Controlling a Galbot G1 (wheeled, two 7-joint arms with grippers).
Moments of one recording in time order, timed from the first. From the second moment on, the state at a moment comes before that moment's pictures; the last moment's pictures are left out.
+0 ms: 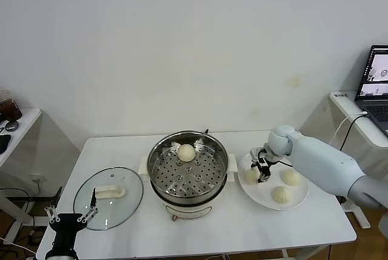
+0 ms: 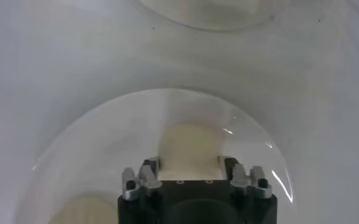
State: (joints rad) left arm 1.76 -1.30 -0.77 -2.04 0.00 -0.22 -0.14; right arm 0.00 0.91 -0.84 1.07 -0.18 -0.13 -1.10
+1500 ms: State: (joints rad) left arm 1.69 -1.27 -0.76 -1.99 -0.02 -0.21 -0.13; right arm 0.66 1.14 -1.30 1.41 0.56 -0.56 -0.91
